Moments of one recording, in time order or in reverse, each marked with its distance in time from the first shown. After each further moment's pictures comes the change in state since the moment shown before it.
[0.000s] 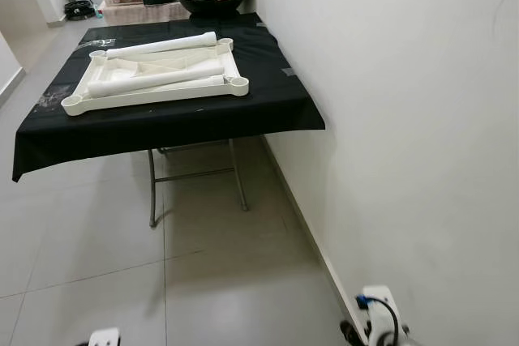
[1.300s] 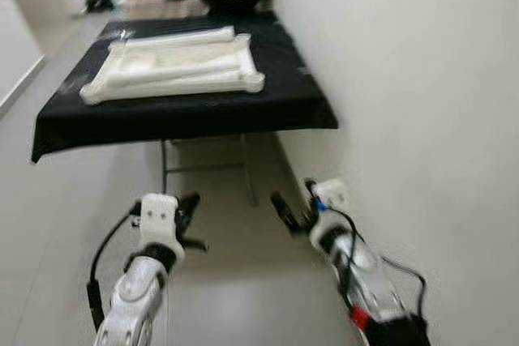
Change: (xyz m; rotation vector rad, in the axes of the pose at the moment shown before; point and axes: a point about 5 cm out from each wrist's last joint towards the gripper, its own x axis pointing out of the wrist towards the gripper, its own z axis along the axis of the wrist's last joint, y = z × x) left arm -0.094 -0.105 0.167 0.070 -0.909 -0.295; right arm -0.054 0.090 0.165 -0.094 -0.805 0.368
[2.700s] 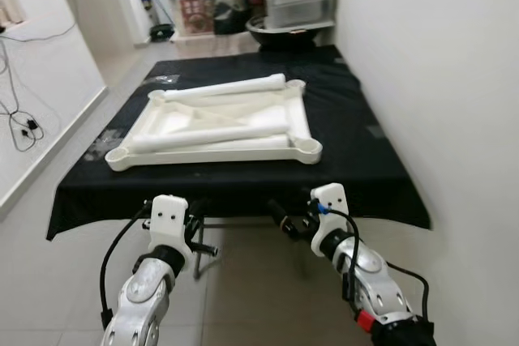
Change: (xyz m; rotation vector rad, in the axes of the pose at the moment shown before) left arm 0.002 0.009 0.006 0.031 0.040 -0.006; right arm 0.005 0.009 -0.003 0.119 0.039 0.074
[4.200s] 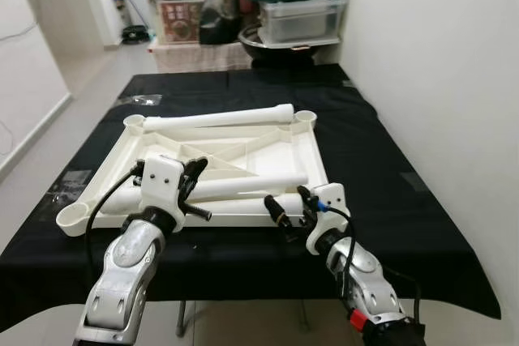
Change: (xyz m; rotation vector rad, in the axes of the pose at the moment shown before) left arm 0.026 -0.021 0.085 0.147 -0.275 -0.214; right arm -0.008 -0.015 0.003 0.030 -0.015 -0.053
